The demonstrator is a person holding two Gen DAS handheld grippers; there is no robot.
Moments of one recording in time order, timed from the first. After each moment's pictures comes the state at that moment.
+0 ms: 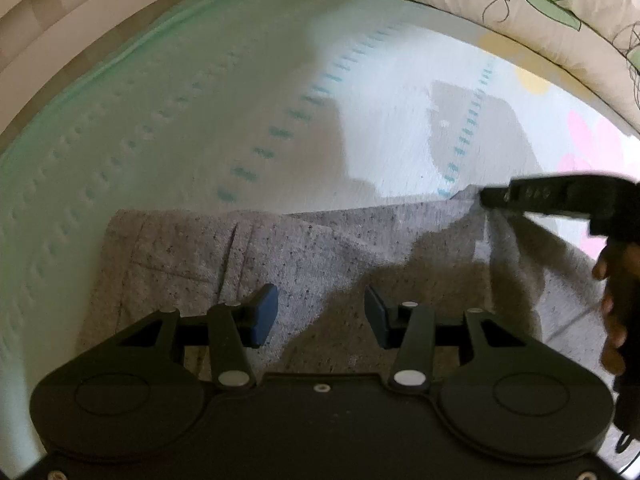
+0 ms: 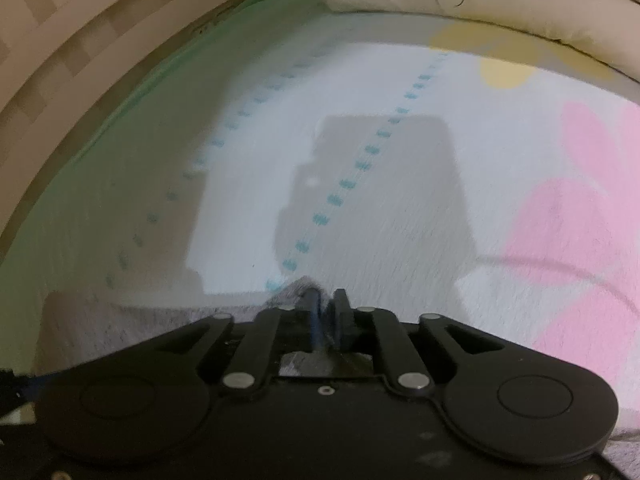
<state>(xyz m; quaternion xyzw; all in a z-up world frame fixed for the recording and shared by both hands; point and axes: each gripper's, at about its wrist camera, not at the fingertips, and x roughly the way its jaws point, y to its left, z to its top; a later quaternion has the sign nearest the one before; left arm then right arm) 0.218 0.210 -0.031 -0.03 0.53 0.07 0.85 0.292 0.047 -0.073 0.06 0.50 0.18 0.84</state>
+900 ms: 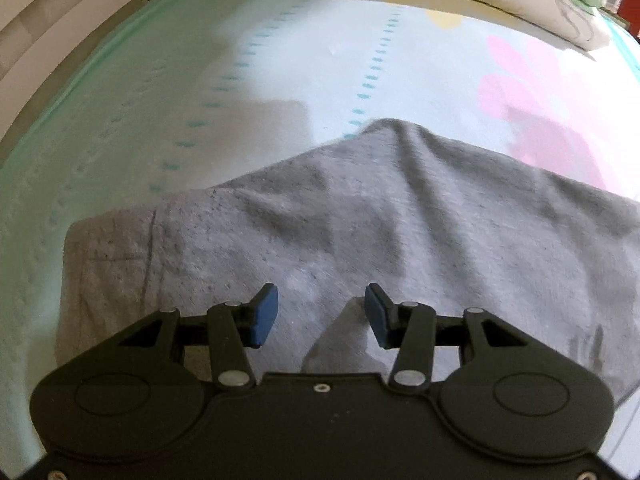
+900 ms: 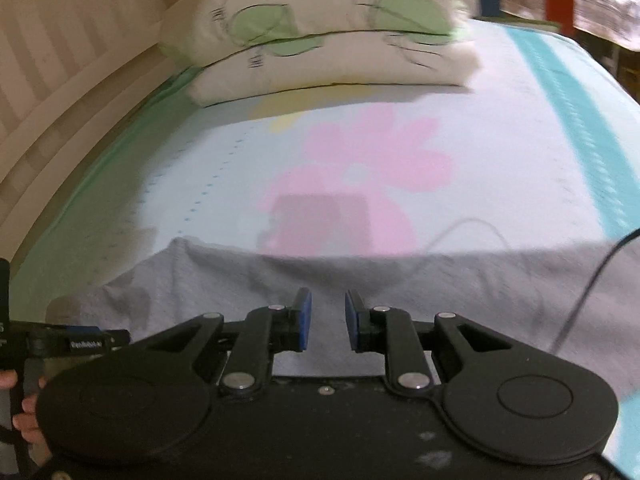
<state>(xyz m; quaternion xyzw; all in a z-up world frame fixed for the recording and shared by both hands) 0.184 0.152 -0.028 0.05 0.54 -0.02 0.84 0.090 -0.138 0.009 0.13 0.43 0.03 0.89</state>
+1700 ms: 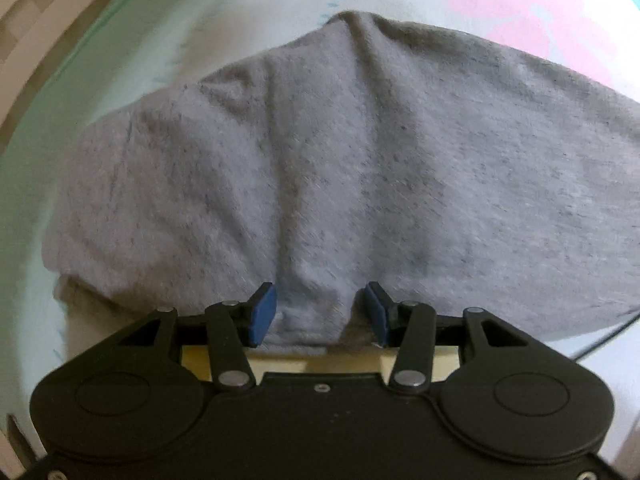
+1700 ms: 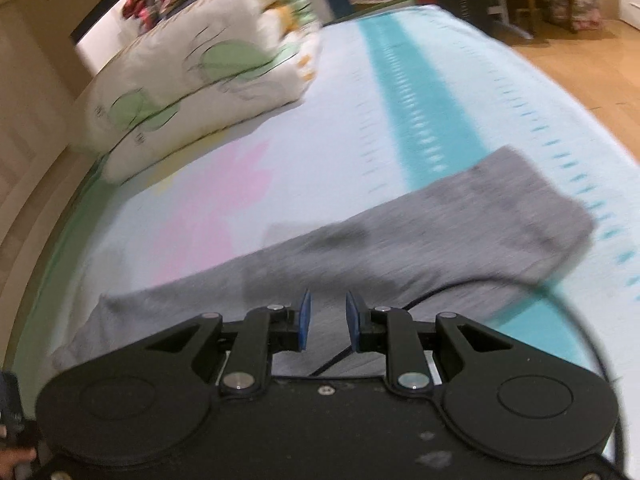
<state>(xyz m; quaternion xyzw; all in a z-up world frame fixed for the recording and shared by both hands) 0.117 0.103 -0.058 0.08 0.60 0.03 0.80 0.014 -0.309 -0.001 0.25 0.40 -0.09 0.88</state>
